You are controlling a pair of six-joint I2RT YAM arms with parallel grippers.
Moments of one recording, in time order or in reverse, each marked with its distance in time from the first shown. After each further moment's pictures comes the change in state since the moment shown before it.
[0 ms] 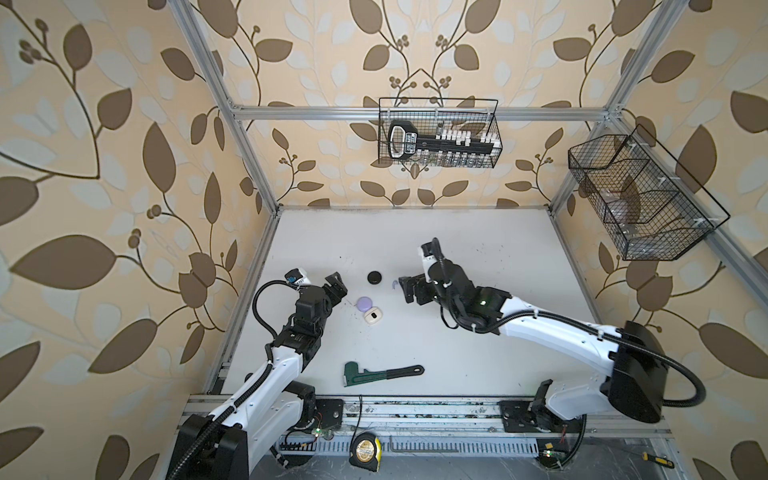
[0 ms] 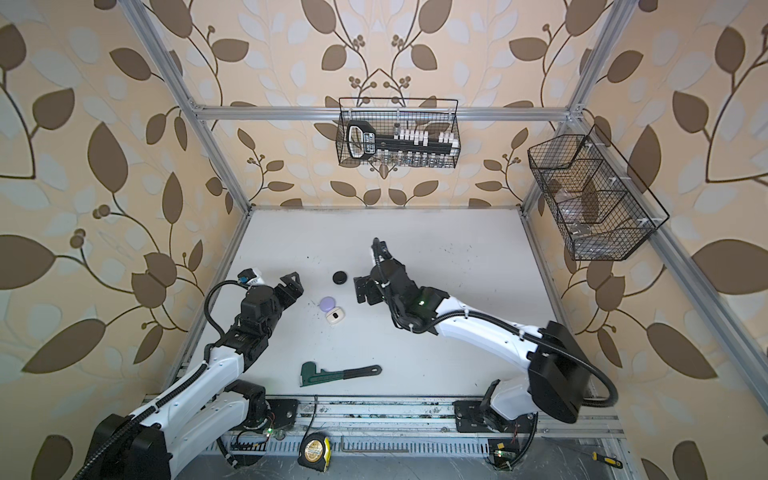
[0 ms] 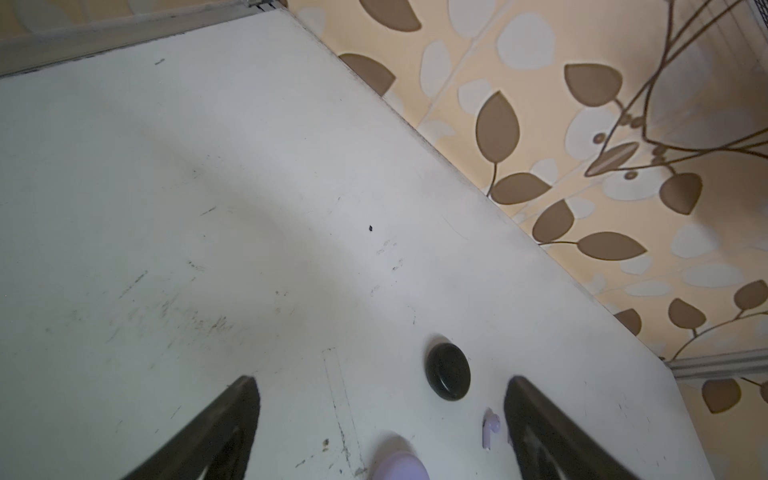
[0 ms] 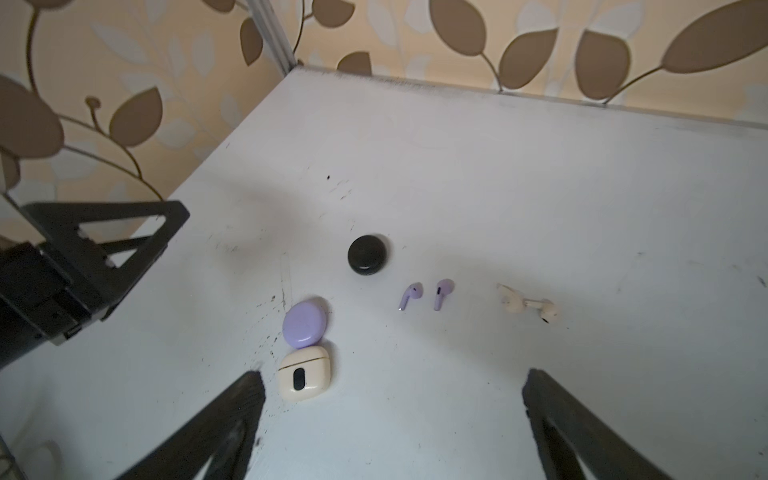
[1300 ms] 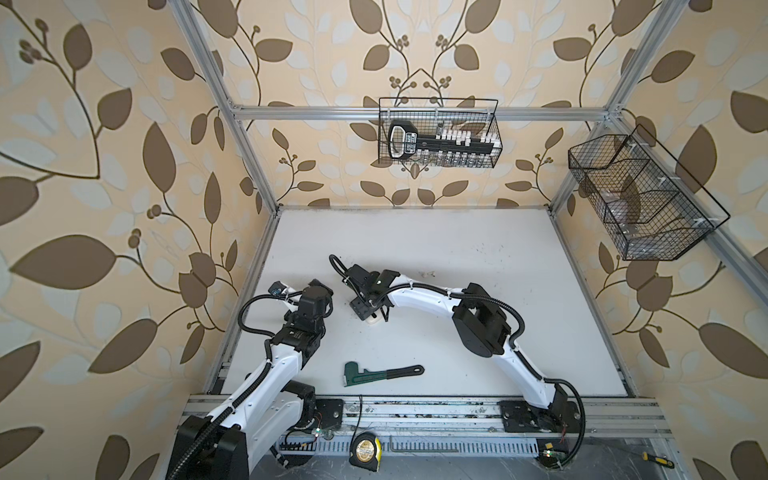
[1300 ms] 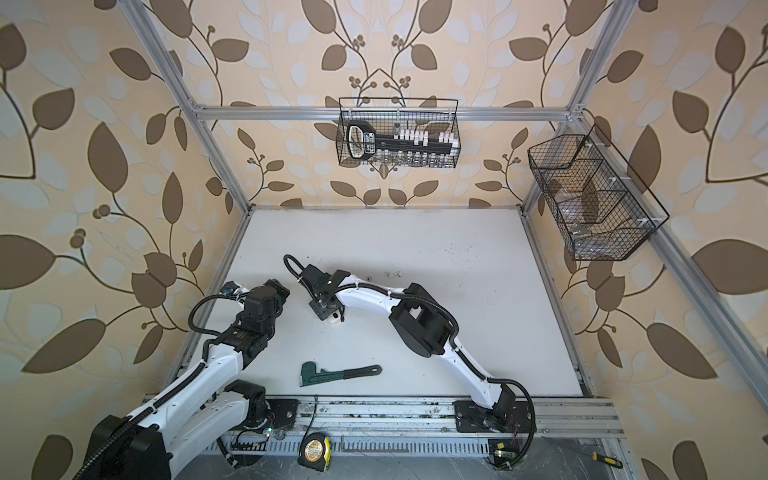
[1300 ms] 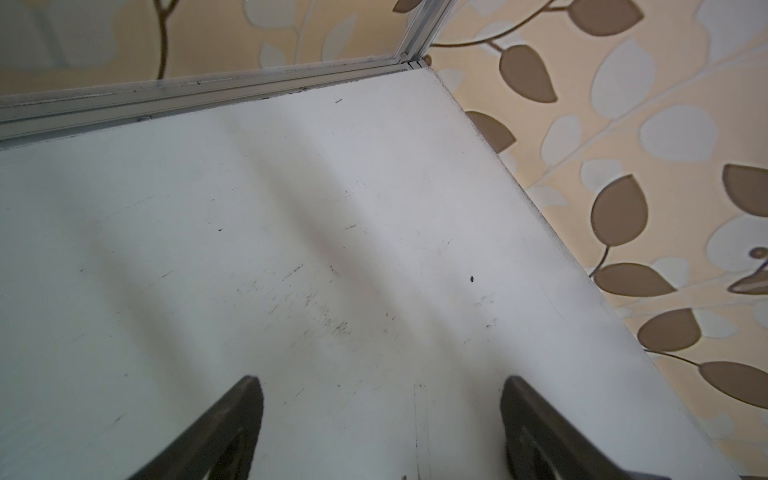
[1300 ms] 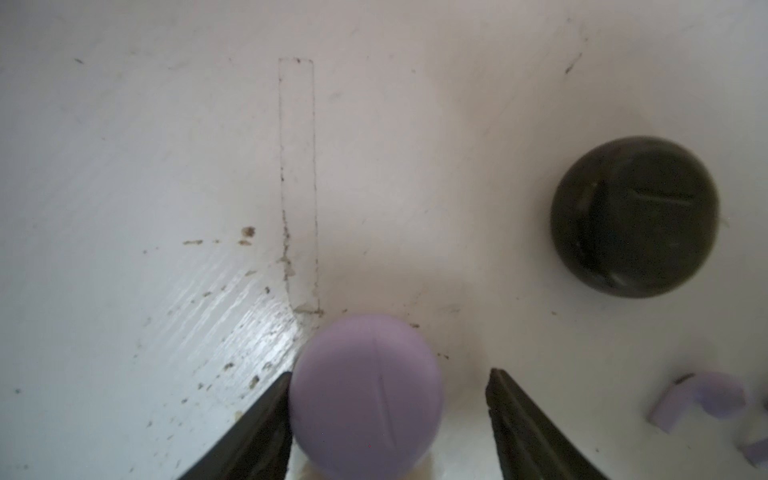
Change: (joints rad) left arm 0.000 0.001 0.037 -0.214 -0.270 -0.206; right arm 0.056 0.909 0.913 -0.550 -0.135 -0.140
